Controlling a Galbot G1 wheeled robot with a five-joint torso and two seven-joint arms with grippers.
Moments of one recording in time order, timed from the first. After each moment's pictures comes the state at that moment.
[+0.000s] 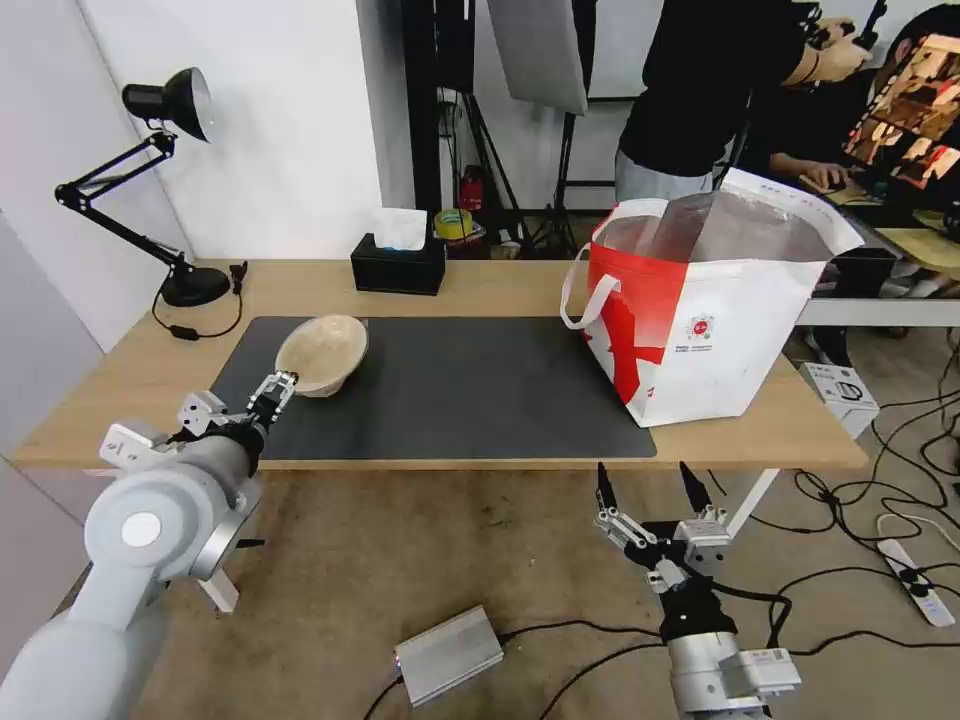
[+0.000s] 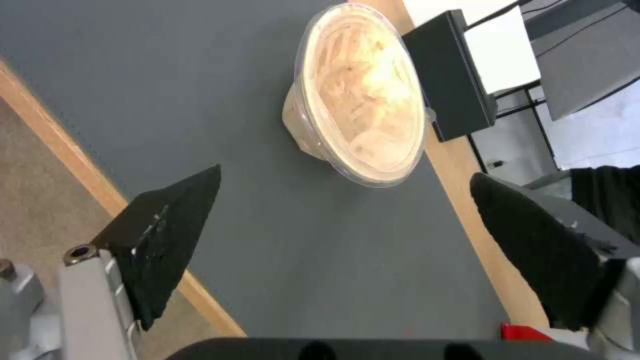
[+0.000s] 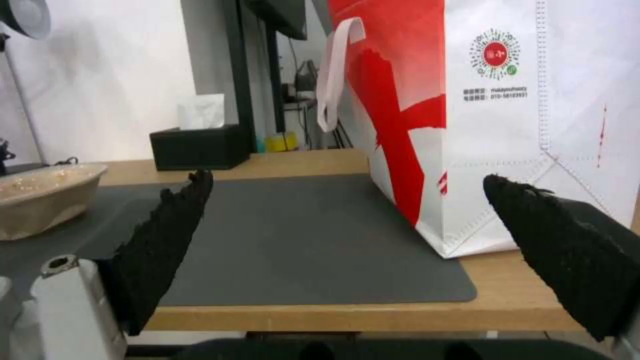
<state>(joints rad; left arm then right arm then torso) 1.10 -1.01 -0.54 -2.20 -1.68 0.14 -1.04 -1.68 1.00 0.18 2.26 0.22 0.25 0.52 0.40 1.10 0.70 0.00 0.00</state>
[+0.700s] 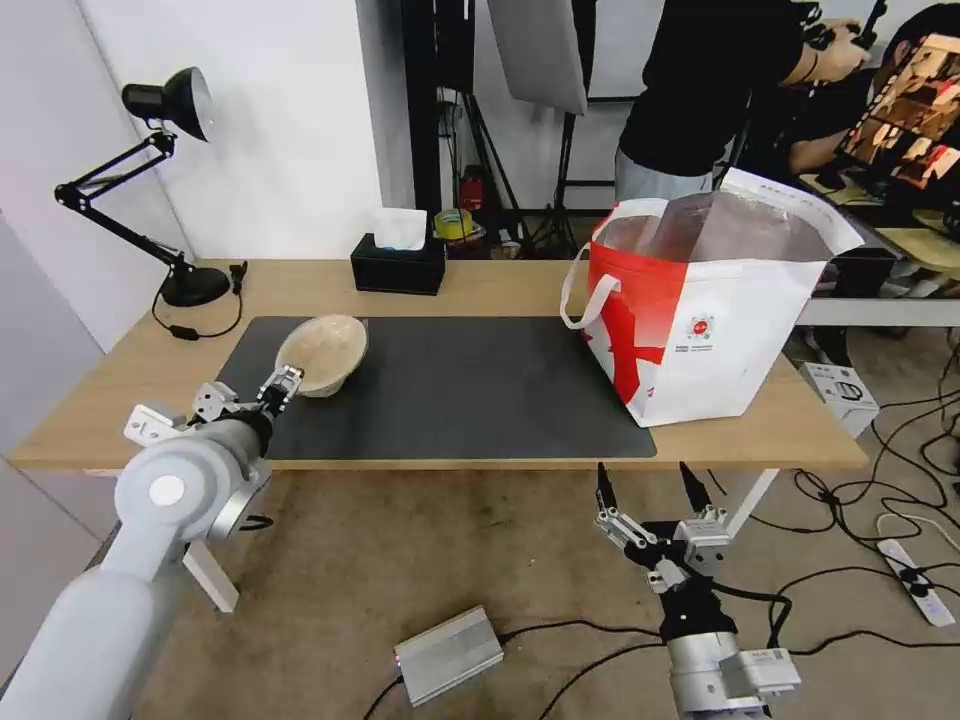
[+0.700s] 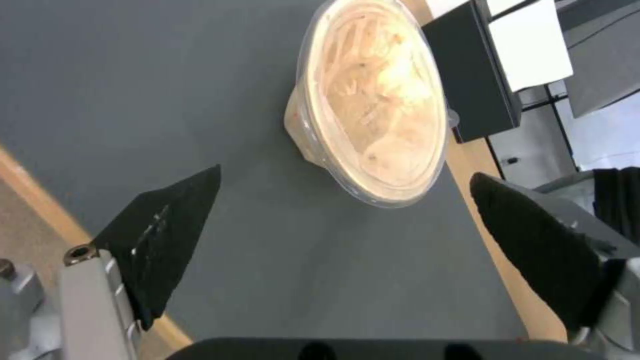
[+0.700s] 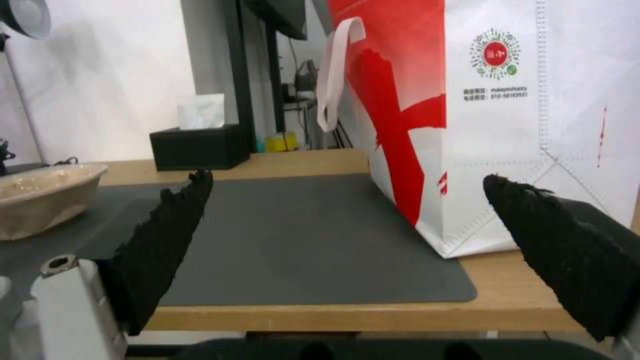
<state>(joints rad) 0.99 -1.01 -0.47 -2.08 -1.69 0.14 -1.04 -1.68 1.00 0.18 2.26 0.22 0.25 0.52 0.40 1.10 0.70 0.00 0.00</state>
